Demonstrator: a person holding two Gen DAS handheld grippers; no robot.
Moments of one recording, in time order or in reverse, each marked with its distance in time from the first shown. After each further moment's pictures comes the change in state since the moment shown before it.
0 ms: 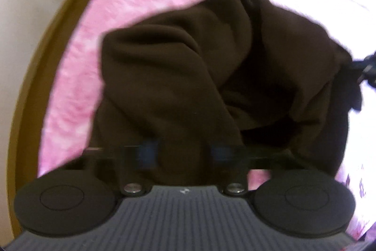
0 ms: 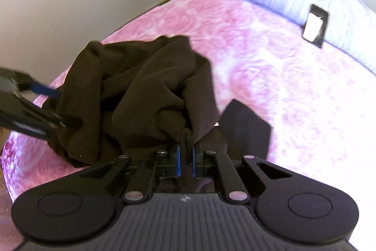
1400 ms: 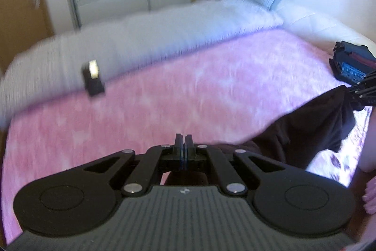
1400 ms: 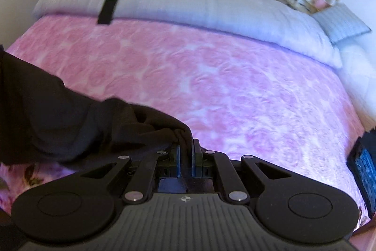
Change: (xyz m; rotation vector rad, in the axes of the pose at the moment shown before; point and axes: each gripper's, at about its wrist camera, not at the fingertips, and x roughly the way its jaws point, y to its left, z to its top) left arm -0.203 -0.345 0.080 0.461 -0.493 -0.263; right arm -0.343 -0.292 -0.265 0.309 -0.072 -0.497
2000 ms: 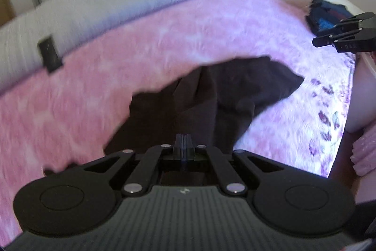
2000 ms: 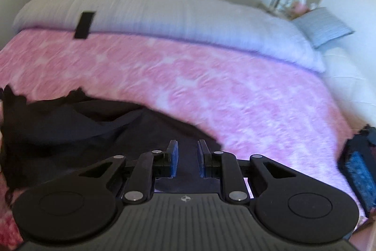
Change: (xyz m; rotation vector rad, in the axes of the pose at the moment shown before) left arm 0.067 -0.045 -0.070 0.023 0.249 -0.141; right arm 0.039 0.001 0.003 0.023 -0.019 -0.049
